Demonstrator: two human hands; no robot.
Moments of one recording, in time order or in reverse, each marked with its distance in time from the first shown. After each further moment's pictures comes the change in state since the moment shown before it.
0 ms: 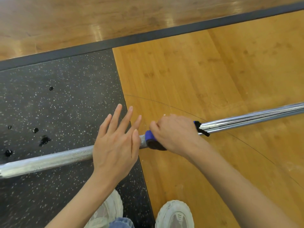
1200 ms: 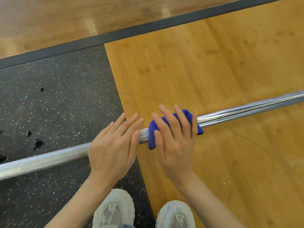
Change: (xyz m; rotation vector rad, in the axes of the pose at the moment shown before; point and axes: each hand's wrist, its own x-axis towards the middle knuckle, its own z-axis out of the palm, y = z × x) left_hand 0.004 -0.002 0.009 -0.129 0.089 0.077; right_hand -0.009 -0.013 0.091 0.307 0.975 0.188
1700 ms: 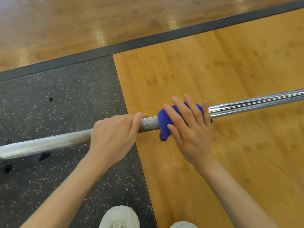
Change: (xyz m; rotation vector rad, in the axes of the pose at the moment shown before) left_hand 0.072 -0.025 -0.024 0.100 -0.251 -0.082; right_hand 0.055 0.054 0.016 -0.110 -0.024 -0.248
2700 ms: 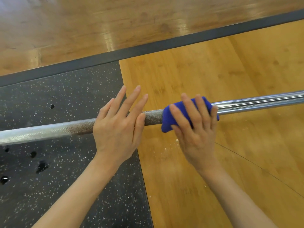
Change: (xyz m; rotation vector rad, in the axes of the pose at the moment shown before) left_hand 0.041 -0.022 0.043 0.087 0.504 0.070; right_hand 0.029 0.016 0.051 -0.038 0.141 -0.047
